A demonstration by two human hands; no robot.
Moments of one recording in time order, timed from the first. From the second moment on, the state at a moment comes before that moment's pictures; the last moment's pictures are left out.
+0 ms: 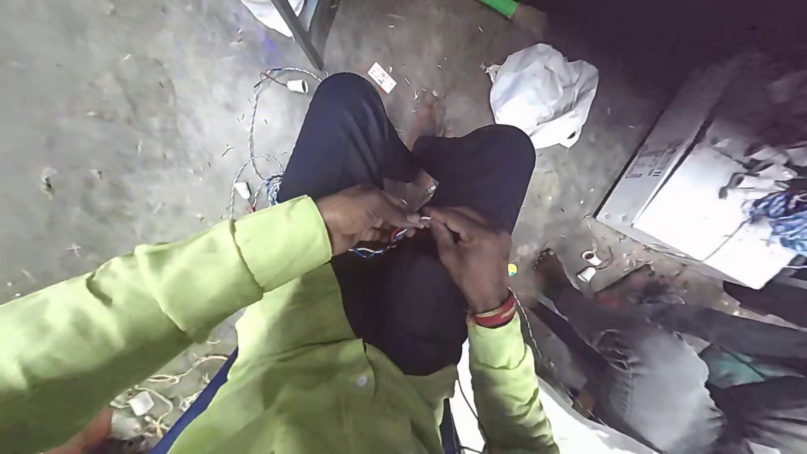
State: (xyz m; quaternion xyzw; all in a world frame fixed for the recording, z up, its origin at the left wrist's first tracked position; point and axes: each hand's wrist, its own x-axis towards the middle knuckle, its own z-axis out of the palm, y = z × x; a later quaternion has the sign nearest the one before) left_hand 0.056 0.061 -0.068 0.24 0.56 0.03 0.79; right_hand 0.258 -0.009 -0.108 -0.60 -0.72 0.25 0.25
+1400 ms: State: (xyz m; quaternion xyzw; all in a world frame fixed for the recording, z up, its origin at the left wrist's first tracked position) left_hand 0.062 0.031 -0.088 0.77 0.45 0.25 0.37; right_hand 0.270 -0.017 -0.117 -0.50 -0.67 0.35 0.42
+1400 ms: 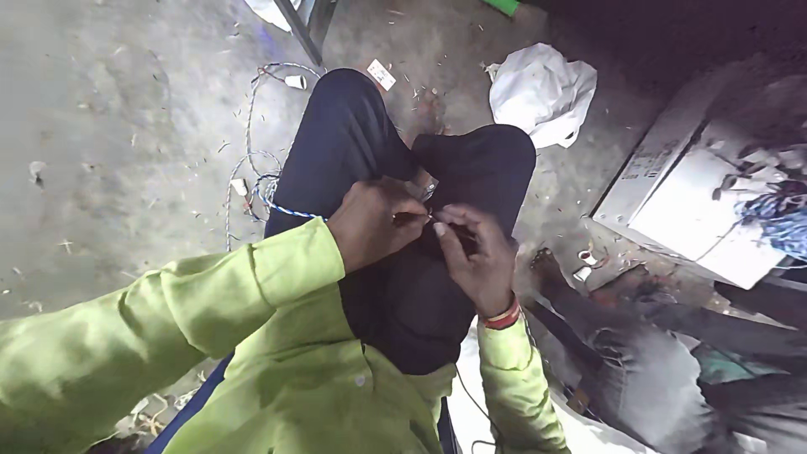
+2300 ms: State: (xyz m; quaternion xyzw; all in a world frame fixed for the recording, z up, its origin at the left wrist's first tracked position) left_hand 0.065 0.037 -0.079 0.82 0.40 0.22 0.33; right_hand 0.276 -0.001 -0.098 -0.55 -0.59 0.52 0.27
